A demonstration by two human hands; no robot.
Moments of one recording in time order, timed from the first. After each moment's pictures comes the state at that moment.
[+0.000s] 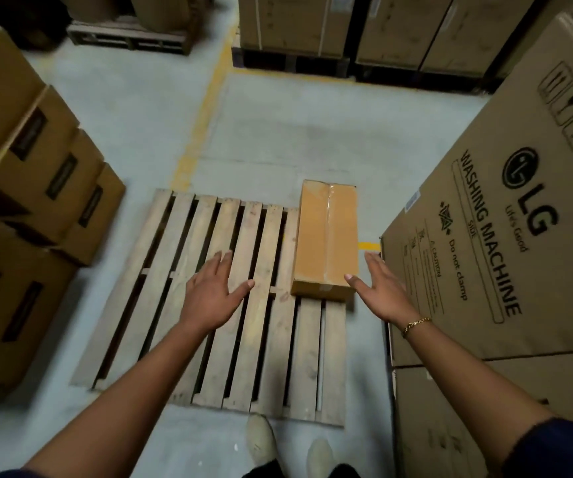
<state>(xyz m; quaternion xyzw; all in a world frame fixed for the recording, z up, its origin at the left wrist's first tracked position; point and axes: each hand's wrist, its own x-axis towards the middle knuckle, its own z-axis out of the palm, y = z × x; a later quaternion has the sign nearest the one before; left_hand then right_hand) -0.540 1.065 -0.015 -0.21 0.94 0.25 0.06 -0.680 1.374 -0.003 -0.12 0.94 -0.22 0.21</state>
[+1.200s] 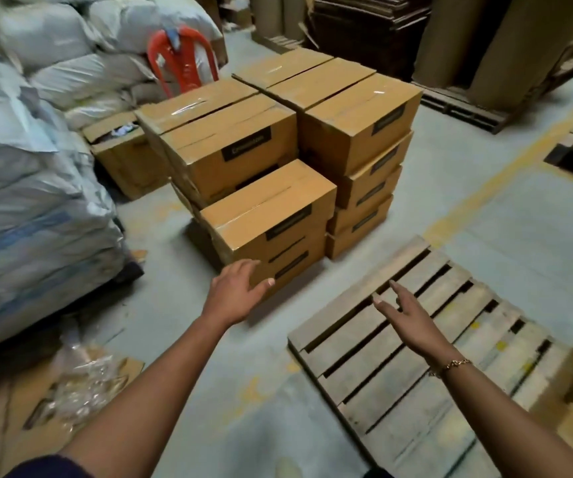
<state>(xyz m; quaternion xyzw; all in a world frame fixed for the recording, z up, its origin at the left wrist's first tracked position) -0.048 0.672 0.093 -0.53 0.81 0.23 -0.07 -0.353 0.844 0.064 -0.40 0.78 -0.29 0.38</state>
